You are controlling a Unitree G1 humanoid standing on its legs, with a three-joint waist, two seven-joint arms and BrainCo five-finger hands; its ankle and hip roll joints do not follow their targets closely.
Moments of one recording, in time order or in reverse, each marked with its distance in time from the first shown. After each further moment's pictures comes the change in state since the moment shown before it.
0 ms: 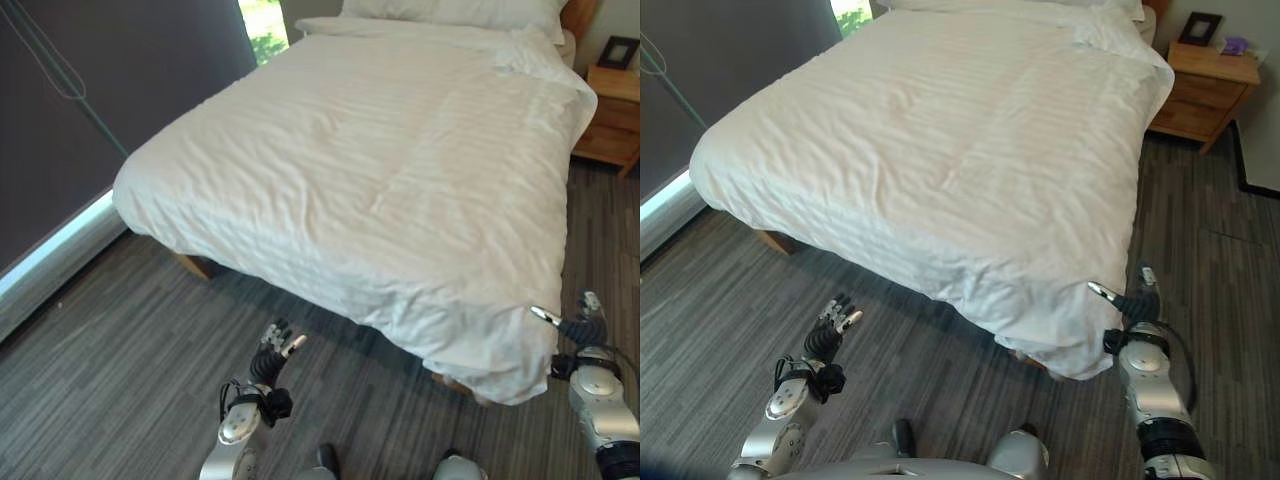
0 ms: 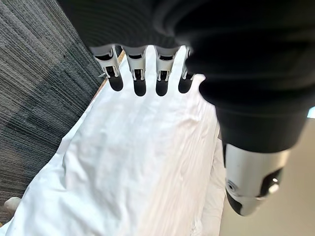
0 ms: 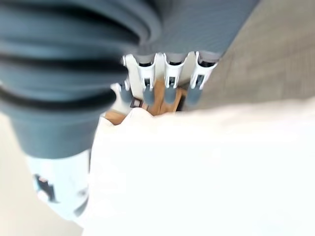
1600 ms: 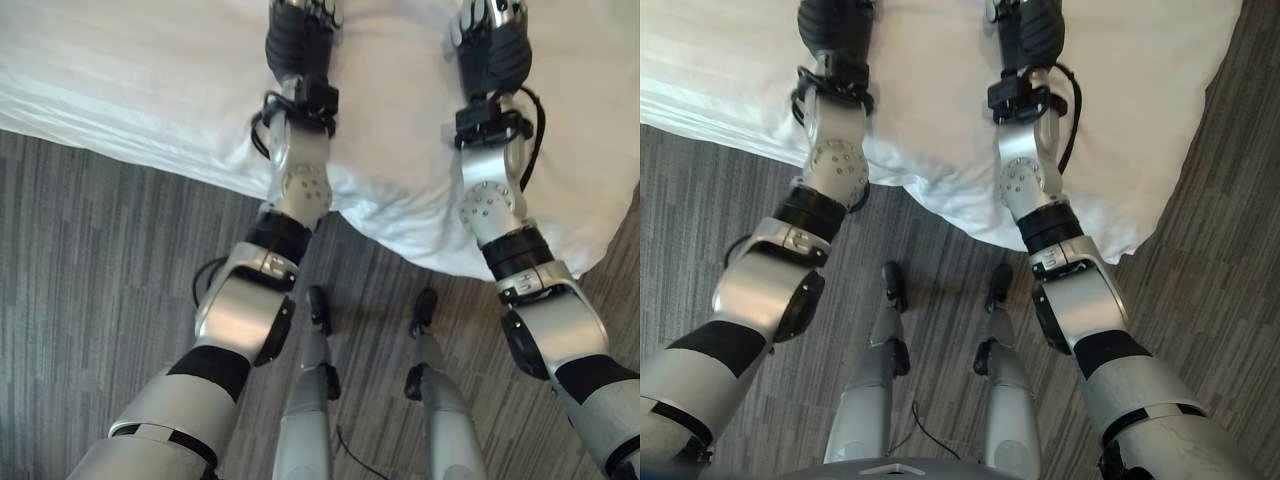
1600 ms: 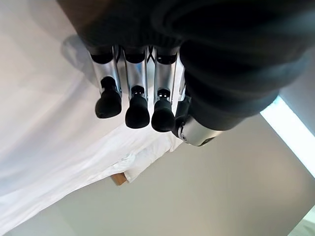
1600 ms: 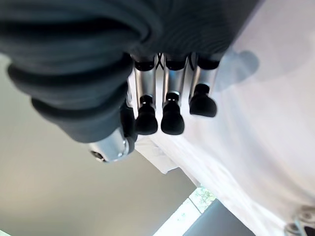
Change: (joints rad) left arm -1.397 -0.067 -0.004 0.575 -0.631 -0.247 -0.214; right arm -1.106 0.151 0.226 0.316 0.748 -0.280 0.348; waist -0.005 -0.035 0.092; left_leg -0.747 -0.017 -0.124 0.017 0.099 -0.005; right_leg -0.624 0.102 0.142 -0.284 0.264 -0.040
